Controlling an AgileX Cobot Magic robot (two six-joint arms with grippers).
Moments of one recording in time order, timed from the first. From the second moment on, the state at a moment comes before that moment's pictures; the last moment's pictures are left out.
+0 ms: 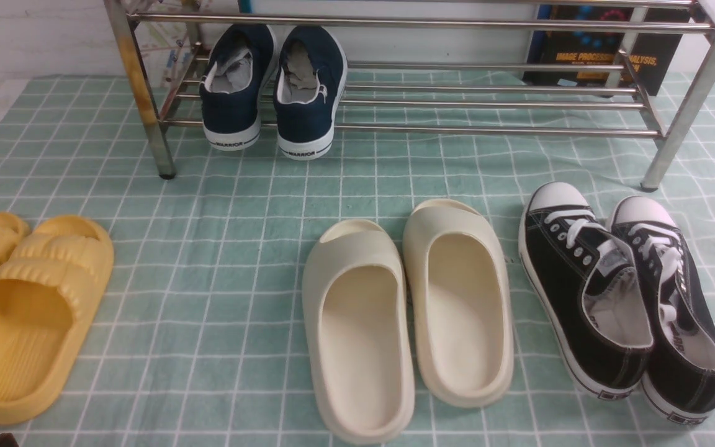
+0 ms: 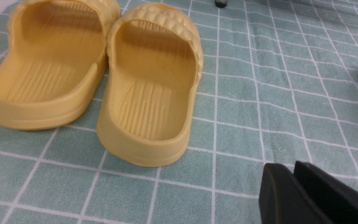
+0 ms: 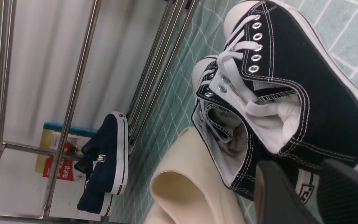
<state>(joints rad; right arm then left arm) -0.06 -0.01 0.02 0.53 0.32 0.70 0.00 -0.01 0.03 0.03 0.38 -0.24</state>
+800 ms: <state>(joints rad) 0.11 0.68 -0.89 0.24 0.85 -0.25 0.00 -0.01 0.03 0.03 0.38 -0.24</state>
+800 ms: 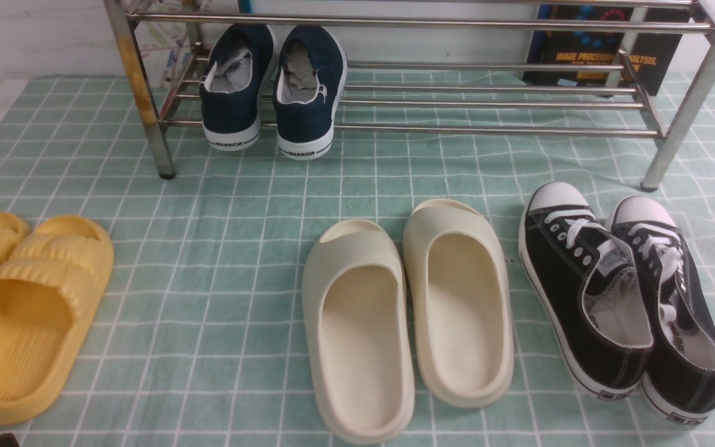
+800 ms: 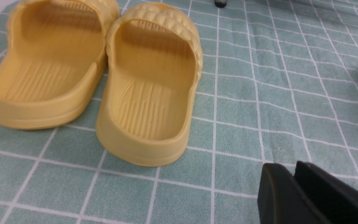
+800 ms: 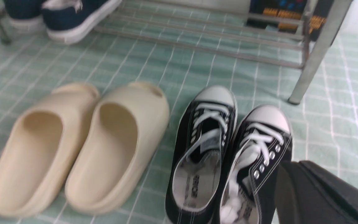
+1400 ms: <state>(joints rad) 0.47 1.51 -1.28 -0.08 1.14 0.12 0.00 -0.01 0.03 0.03 0.38 -0.24</state>
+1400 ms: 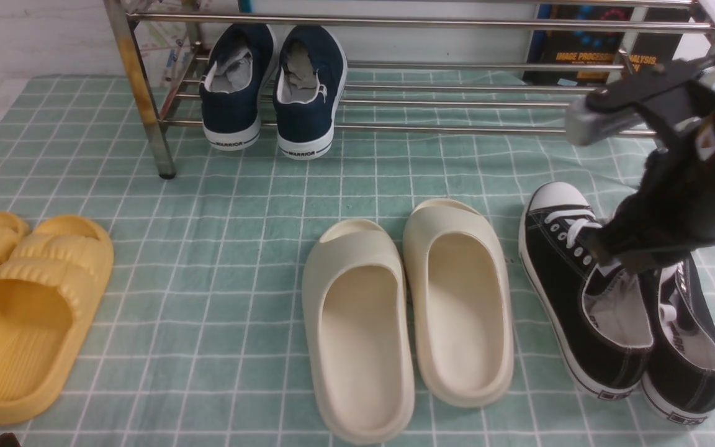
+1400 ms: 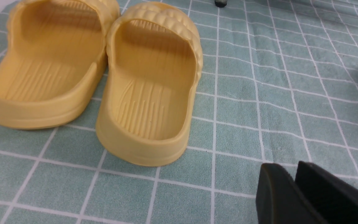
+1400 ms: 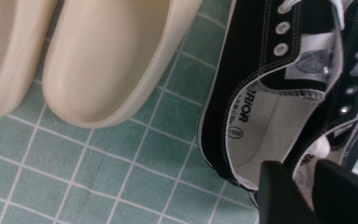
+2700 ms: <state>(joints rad) 0.45 1.67 -1.38 0.00 1.15 0.03 0.00 -0.01 0.03 0.03 0.38 -0.24</state>
